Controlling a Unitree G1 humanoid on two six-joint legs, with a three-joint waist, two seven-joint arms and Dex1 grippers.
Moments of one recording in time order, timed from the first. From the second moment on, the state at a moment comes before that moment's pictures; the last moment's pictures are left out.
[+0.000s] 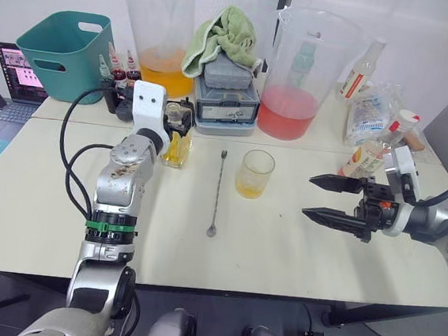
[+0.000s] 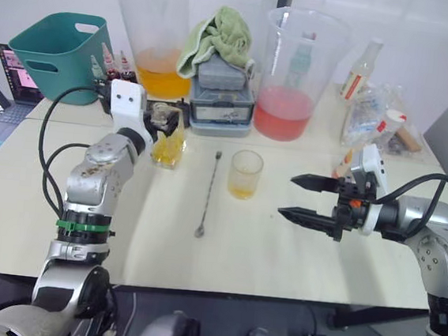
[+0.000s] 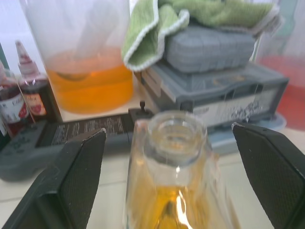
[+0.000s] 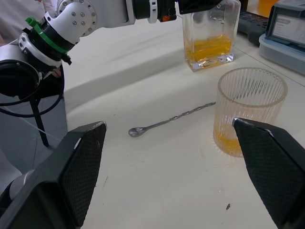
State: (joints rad) left arm -0.78 0.23 0.16 0.11 -0.13 0.53 -0.14; right arm -0.39 -0.90 -0.20 -0.21 0.77 0.71 1.18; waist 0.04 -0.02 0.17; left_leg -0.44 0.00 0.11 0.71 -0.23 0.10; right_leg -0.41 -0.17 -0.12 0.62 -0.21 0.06
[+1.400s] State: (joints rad) left arm 0.01 0.71 0.46 -0.17 -0.52 0.35 -0.91; right arm -0.25 -0.76 -0.27 -0.12 0.62 0.47 1.00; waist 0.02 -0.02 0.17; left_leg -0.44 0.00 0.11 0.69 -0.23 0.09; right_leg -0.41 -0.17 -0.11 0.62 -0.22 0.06
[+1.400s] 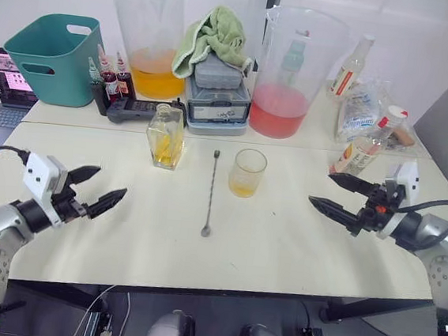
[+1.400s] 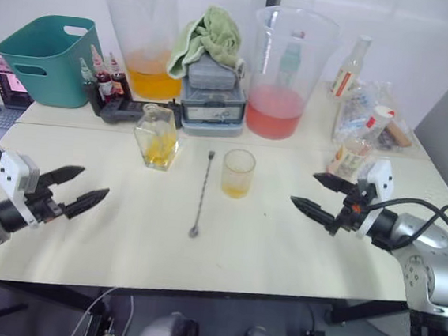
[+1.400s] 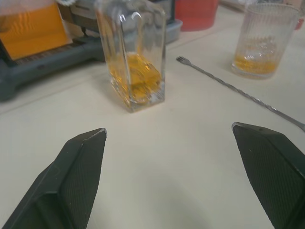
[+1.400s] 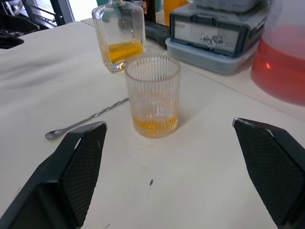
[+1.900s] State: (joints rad) left arm 0.04 0.74 0.50 0.03 -0.50 0.13 -1.01; right arm -0.07 -0.78 -0.42 -0.15 0.62 0.44 1.00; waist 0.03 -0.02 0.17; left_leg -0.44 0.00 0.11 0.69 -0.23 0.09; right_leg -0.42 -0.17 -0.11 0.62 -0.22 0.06
